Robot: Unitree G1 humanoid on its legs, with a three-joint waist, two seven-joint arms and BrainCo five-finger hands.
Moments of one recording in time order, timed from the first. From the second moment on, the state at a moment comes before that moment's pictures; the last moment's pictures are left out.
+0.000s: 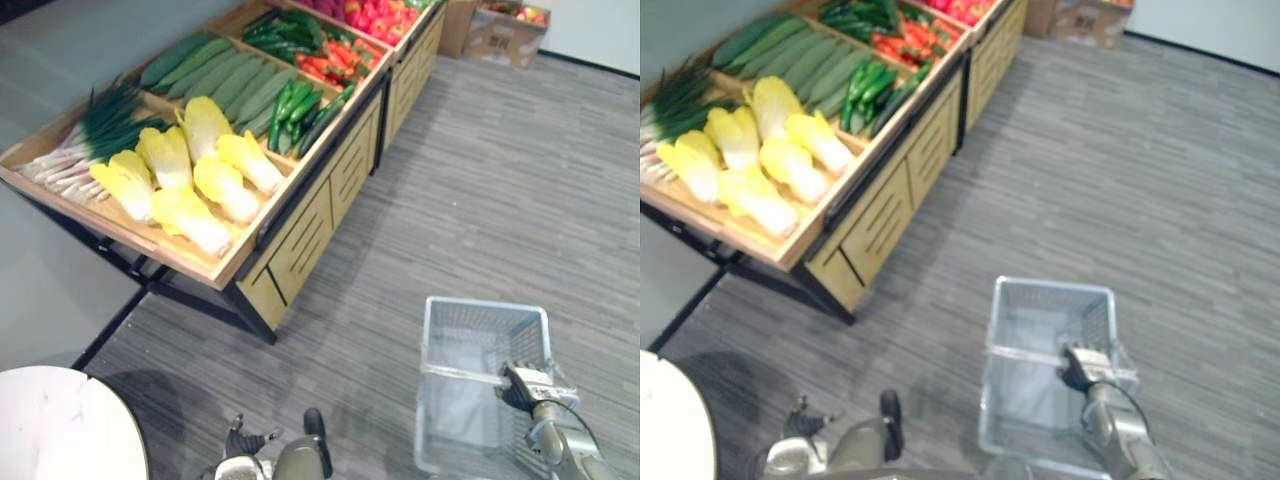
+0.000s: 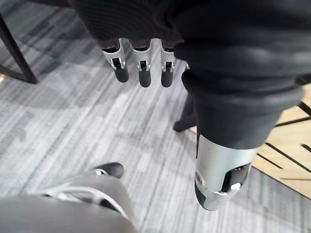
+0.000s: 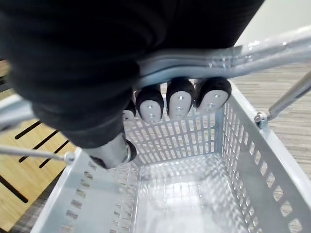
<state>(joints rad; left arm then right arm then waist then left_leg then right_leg) 0.08 0.14 0.13 1.04 0.05 -0.13 0.27 0.14 -0.42 0.06 0.48 -0.93 -0.15 -0.23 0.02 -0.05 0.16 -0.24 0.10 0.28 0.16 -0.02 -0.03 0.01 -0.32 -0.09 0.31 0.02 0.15</state>
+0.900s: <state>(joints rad) 0.14 0.13 0.15 1.08 0.06 -0.12 0.28 0.23 -0.35 -0.04 0.49 -0.90 -0.10 -0.23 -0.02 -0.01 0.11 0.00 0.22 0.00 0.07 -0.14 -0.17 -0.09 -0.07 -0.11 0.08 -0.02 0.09</state>
